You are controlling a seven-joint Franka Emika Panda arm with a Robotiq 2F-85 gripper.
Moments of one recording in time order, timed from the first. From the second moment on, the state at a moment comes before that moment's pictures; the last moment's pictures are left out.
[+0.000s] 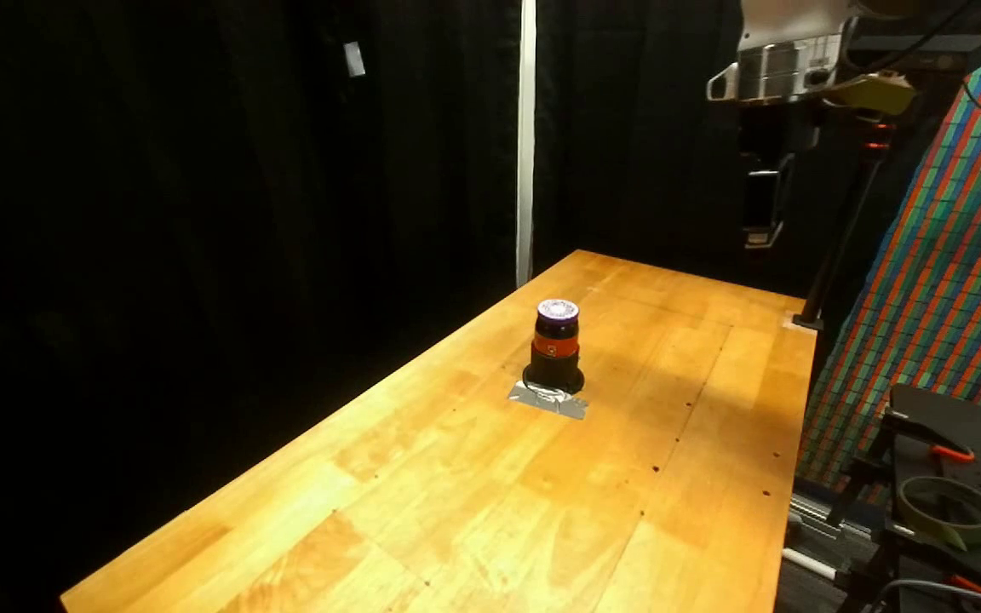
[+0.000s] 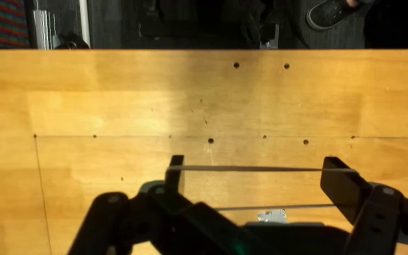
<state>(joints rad) 0.05 -0.22 0.08 -2.32 -0.02 1.96 0.07</state>
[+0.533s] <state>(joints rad) 0.09 0.20 0.12 -2.01 -0.10 2.26 0.19</state>
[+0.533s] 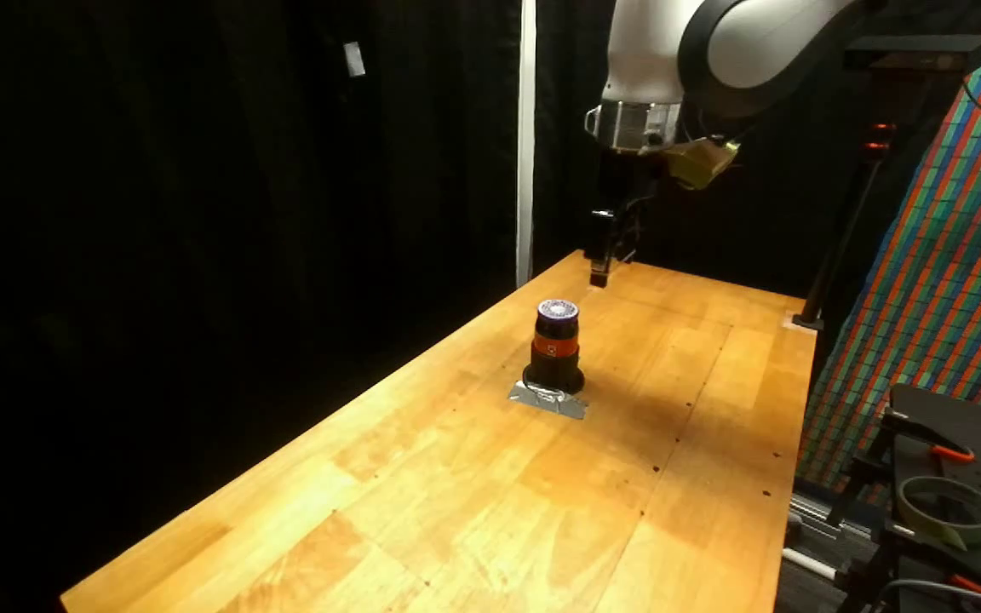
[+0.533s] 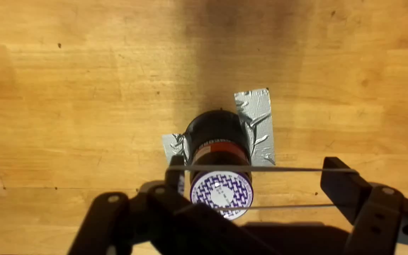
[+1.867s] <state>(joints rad) 0.15 0.62 0.01 -1.64 -0.10 2.35 0.27</state>
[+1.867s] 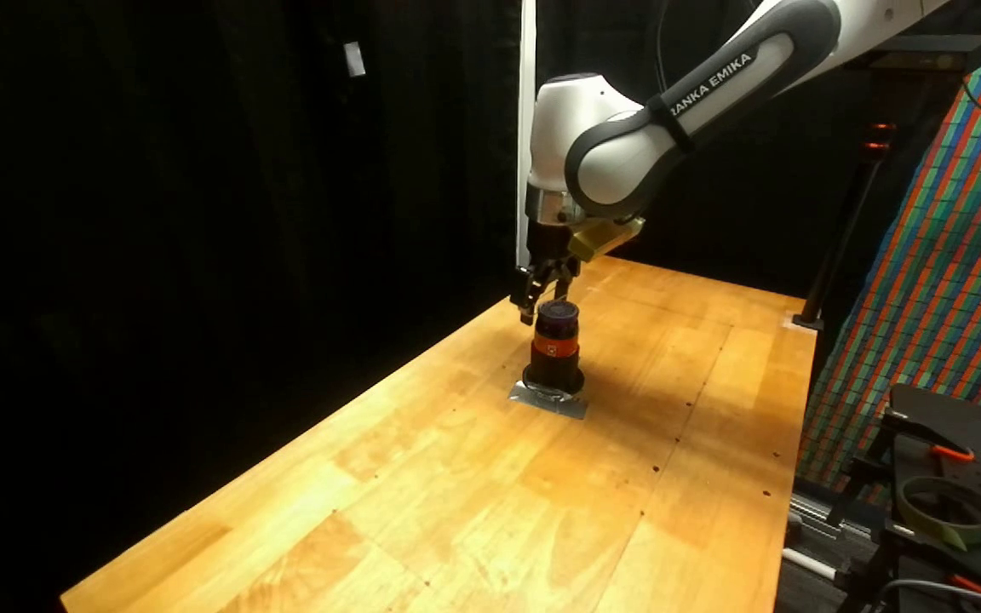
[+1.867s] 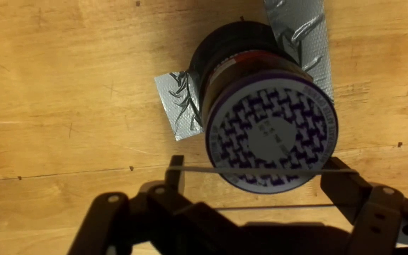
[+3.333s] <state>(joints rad) 0.08 0.63 0.04 -1.60 0.10 1.96 0.16</state>
